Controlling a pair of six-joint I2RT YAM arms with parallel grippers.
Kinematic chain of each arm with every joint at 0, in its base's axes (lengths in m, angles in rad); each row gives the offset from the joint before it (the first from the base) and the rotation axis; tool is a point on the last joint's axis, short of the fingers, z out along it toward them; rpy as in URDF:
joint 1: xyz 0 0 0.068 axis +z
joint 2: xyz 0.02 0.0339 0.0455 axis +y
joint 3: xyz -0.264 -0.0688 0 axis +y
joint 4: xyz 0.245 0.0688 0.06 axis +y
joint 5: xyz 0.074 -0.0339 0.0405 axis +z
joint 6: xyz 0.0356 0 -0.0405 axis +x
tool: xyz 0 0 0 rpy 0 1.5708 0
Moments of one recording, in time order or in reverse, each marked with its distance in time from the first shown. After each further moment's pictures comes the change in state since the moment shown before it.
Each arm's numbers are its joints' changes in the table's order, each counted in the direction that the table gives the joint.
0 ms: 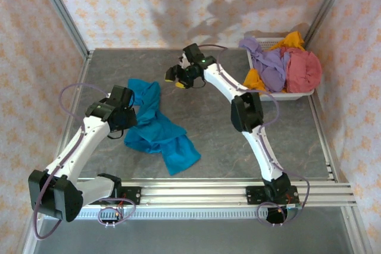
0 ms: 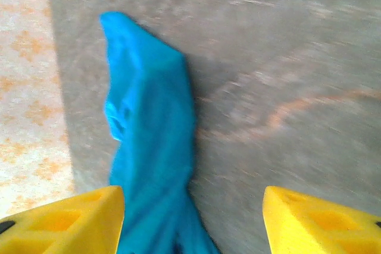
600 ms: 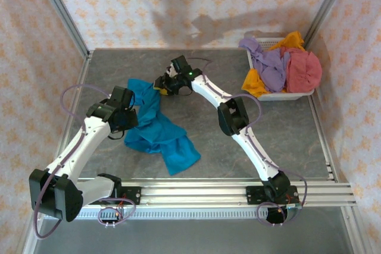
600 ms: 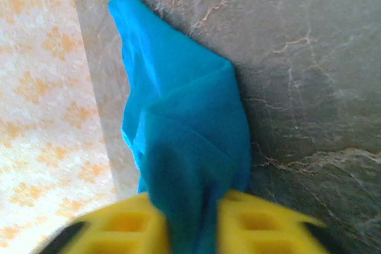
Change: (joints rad) left arm 0.000 0.005 0.017 -0.031 -0.028 0.000; right arm 0.059 0.249 -0.164 -0.209 0.122 0.231
